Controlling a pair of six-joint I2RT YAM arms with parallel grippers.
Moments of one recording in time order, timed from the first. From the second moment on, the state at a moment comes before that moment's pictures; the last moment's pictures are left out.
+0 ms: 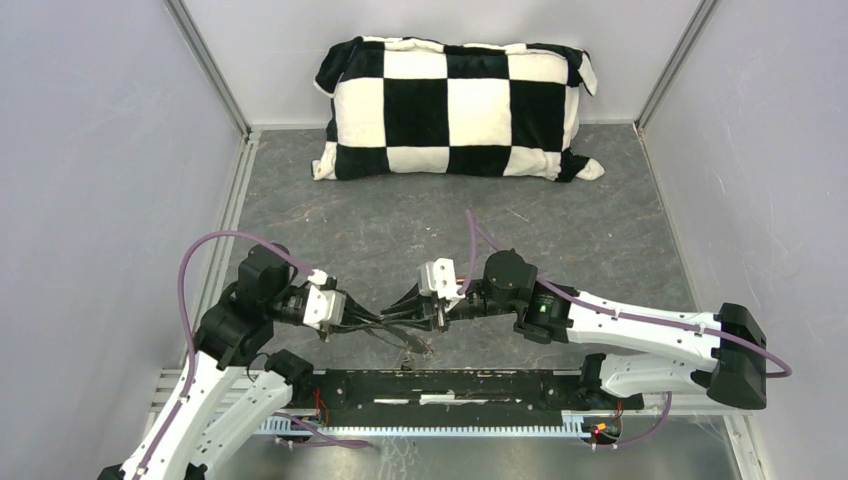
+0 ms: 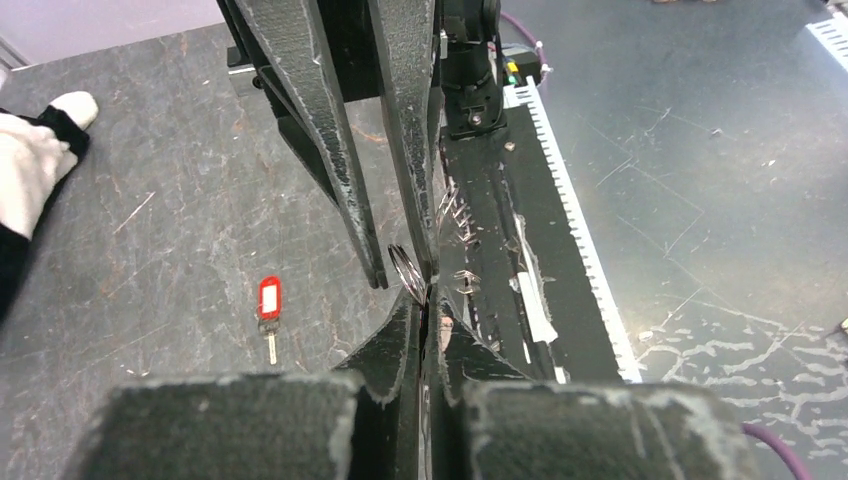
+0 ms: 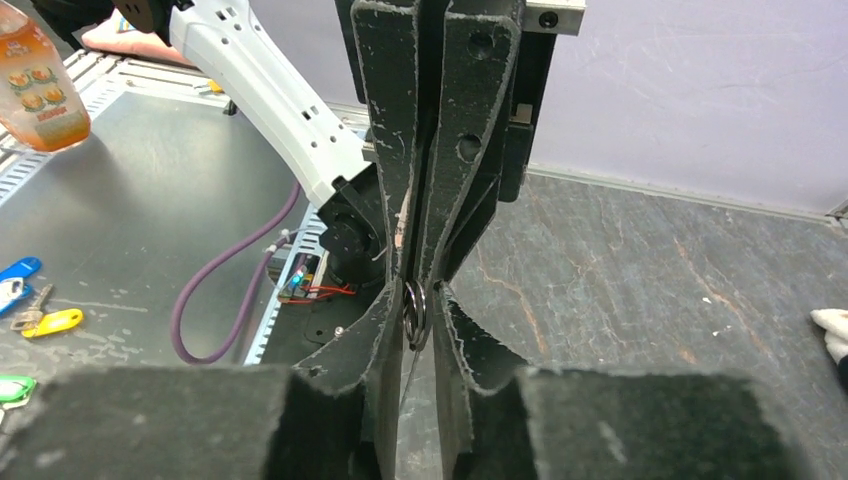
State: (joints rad) left arm -0.48 0.56 0.81 -0.70 1.15 0.56; right arm 1.21 1.16 0.85 0.34 -0.48 -0.12
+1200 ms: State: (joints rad) left arm -0.48 0.60 0.86 -1.08 0.92 1.24; right arm 0.93 1.17 0.65 0.01 0.01 0.00
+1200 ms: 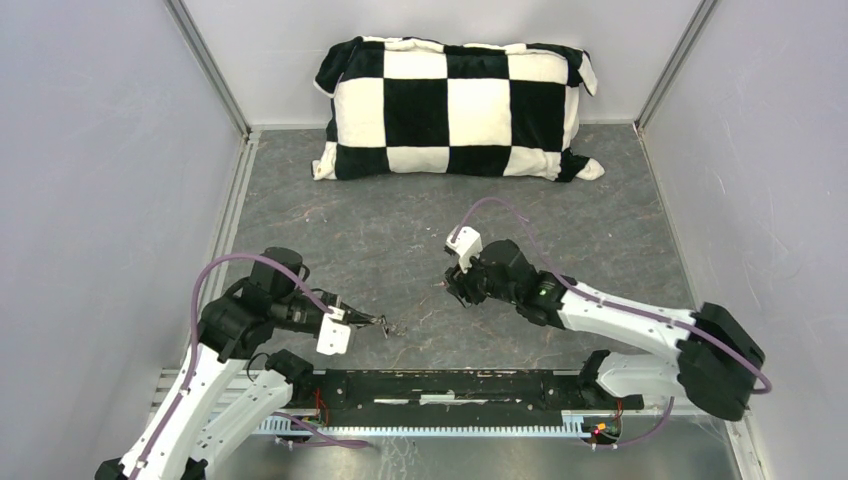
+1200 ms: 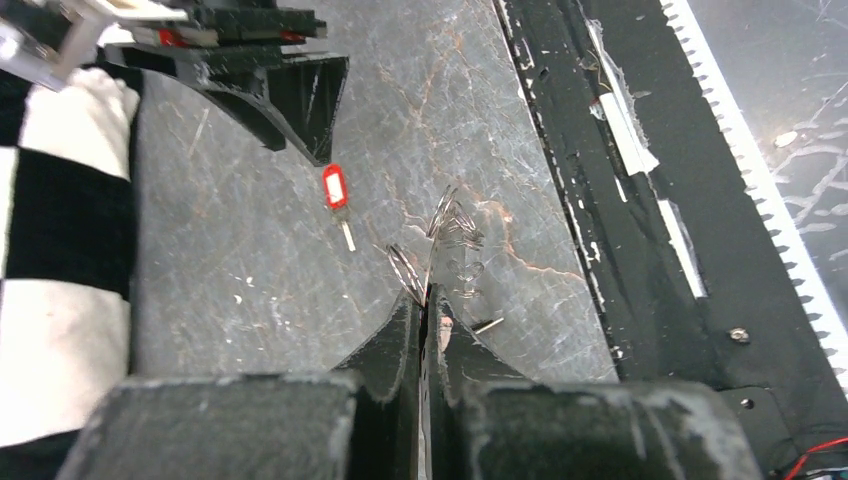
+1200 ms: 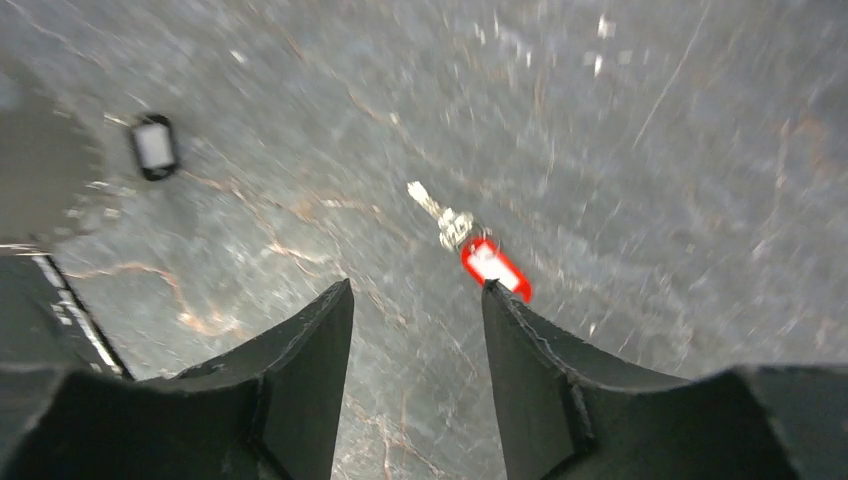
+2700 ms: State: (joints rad) left arm -0.48 0.54 0.81 -1.03 0.89 1.09; right arm 0.81 1.54 0.67 0.15 0.09 0.57
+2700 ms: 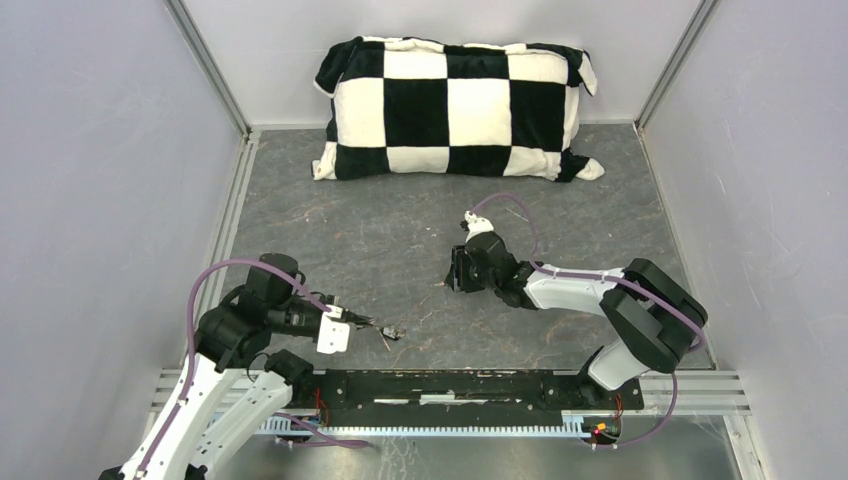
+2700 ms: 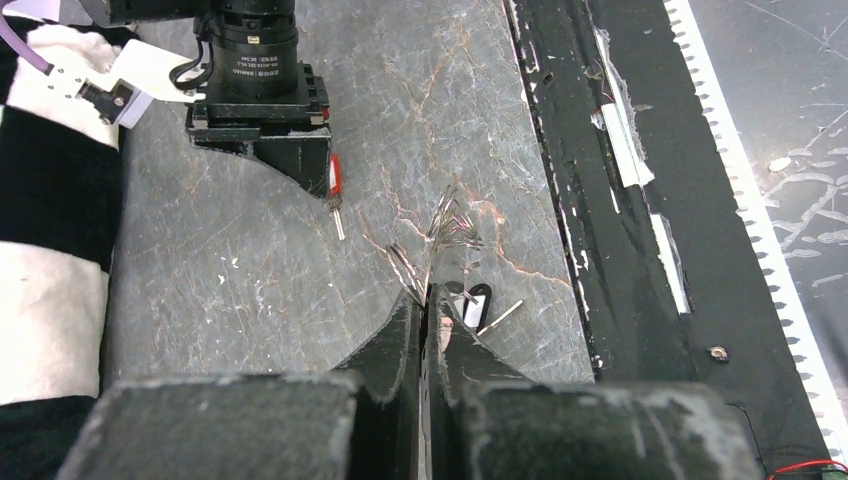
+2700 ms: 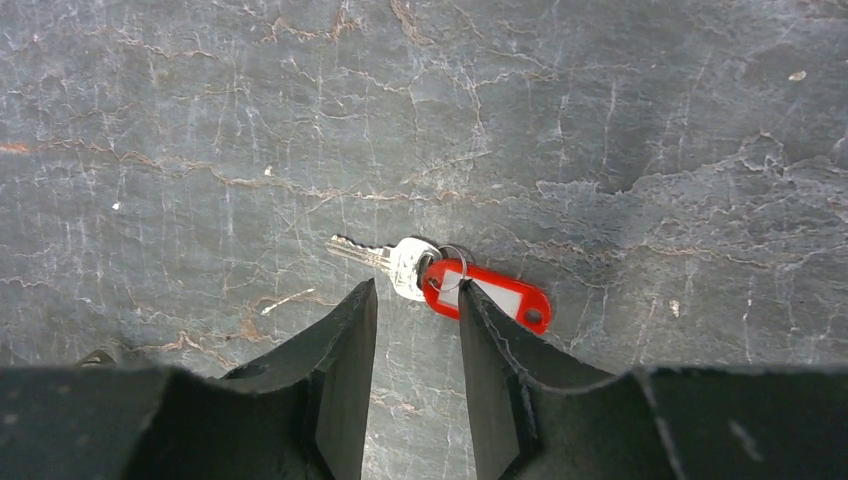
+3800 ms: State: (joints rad) left arm -0.48 0.51 0.81 -1.03 0.89 1.09; right arm 0.83 1.65 0.77 0.11 0.13 0.56
